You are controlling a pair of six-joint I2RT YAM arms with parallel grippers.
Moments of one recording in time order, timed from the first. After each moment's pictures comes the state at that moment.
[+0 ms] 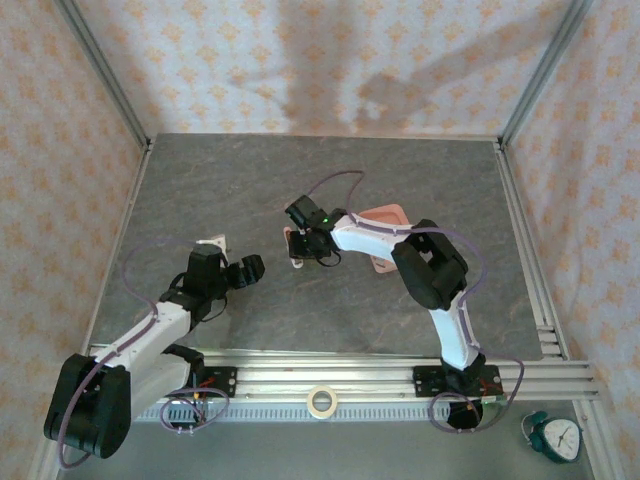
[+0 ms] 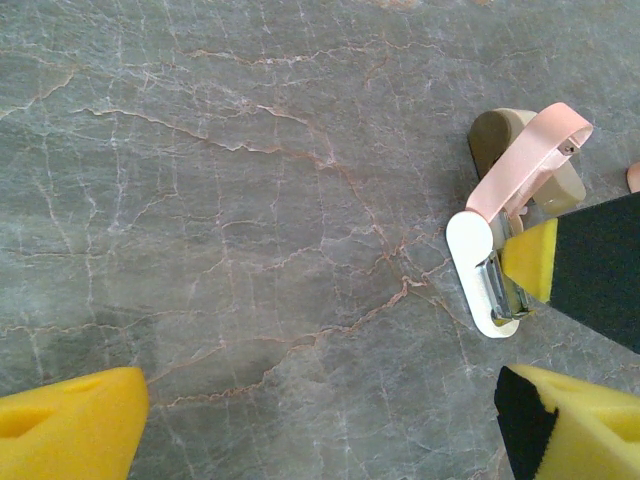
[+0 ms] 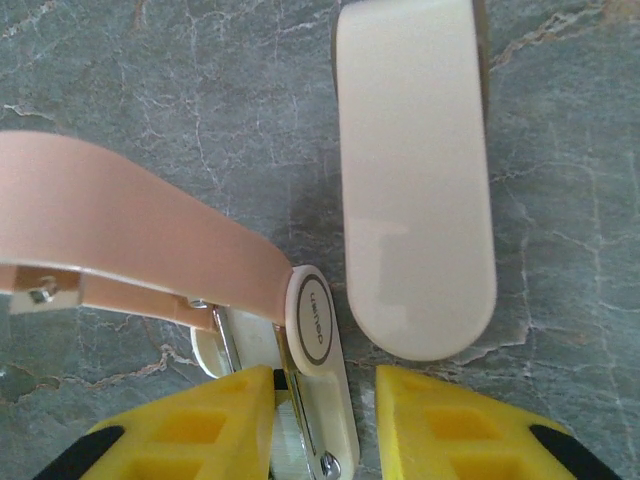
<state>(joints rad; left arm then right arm) -0.22 0.98 0.33 -0.06 0.11 -0.57 0.81 2.09 1.50 -0.51 -0.07 0.68</state>
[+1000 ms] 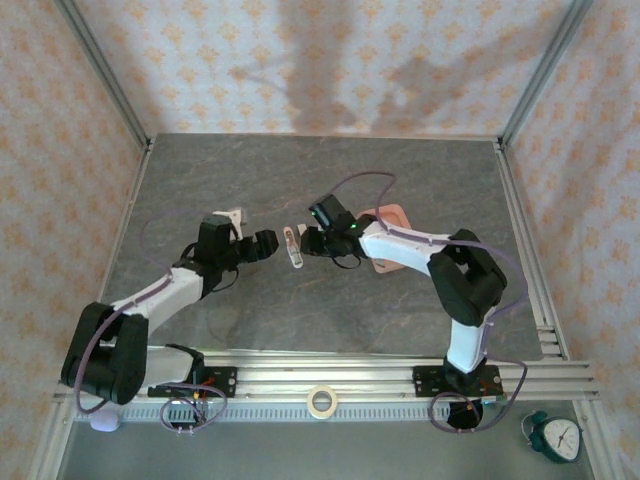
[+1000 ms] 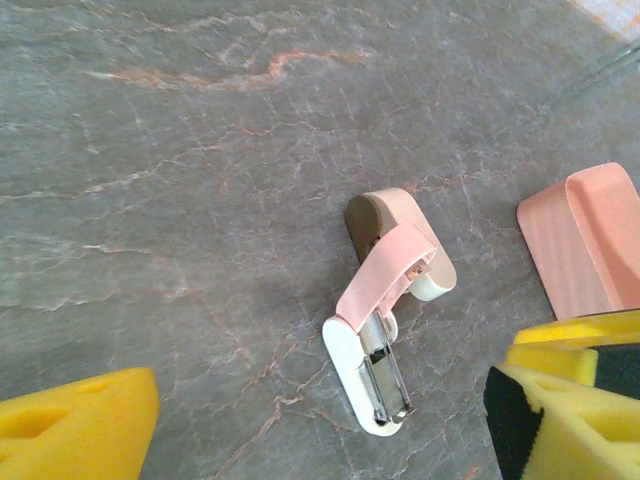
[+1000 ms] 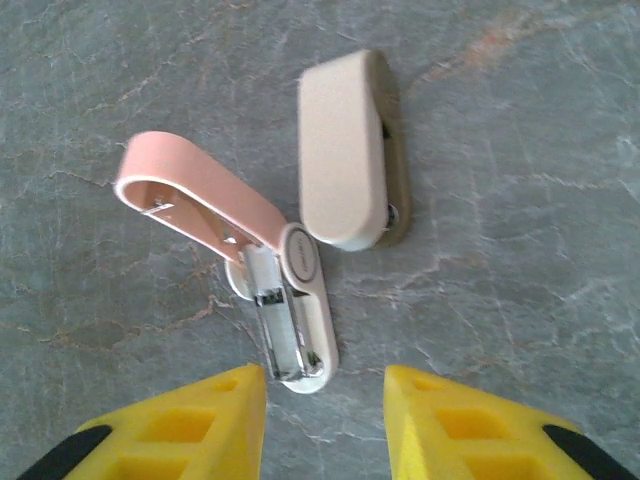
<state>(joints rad) -0.22 1.29 0.55 0.08 0.26 -0.53 0.76 1.83 1.22 -0.33 -0.12 0.73</state>
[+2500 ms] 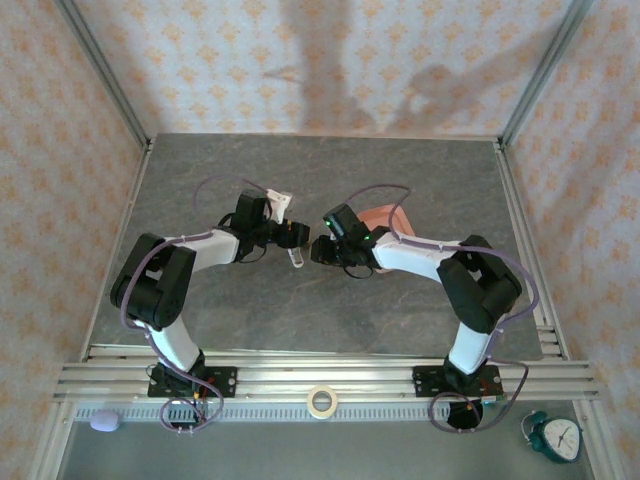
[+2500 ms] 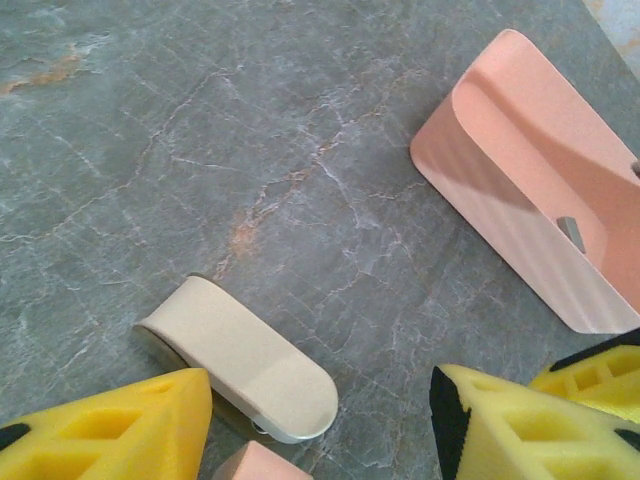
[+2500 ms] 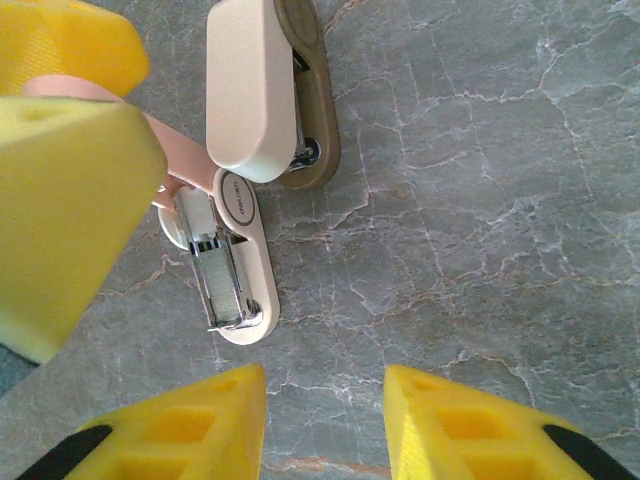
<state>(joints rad) -0.32 1.72 0.86 0.17 0.50 -0.19 0.74 1.76 1.06 -0.23 -0.15 0.76</state>
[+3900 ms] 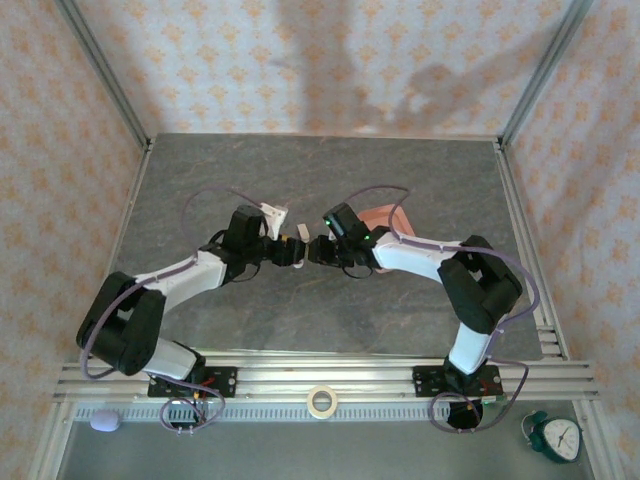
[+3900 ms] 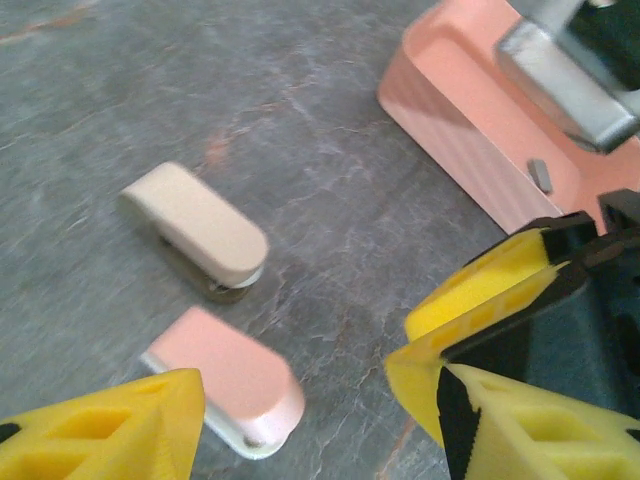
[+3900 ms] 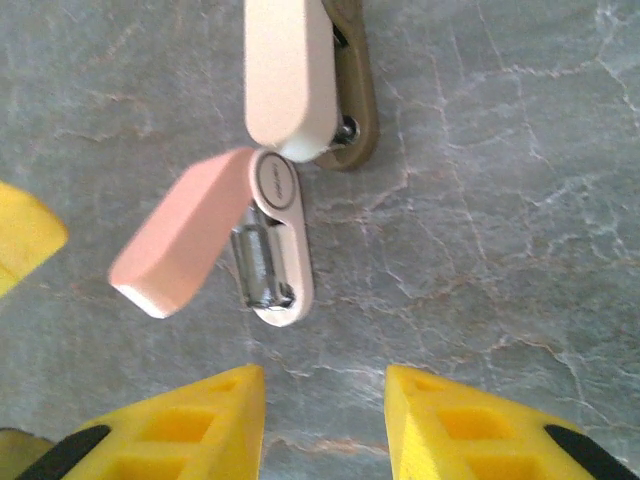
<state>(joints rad) -0.40 1.42 0.70 0.03 0.33 -0.25 0.74 1.75 1.07 -0.22 -0.21 0.78</state>
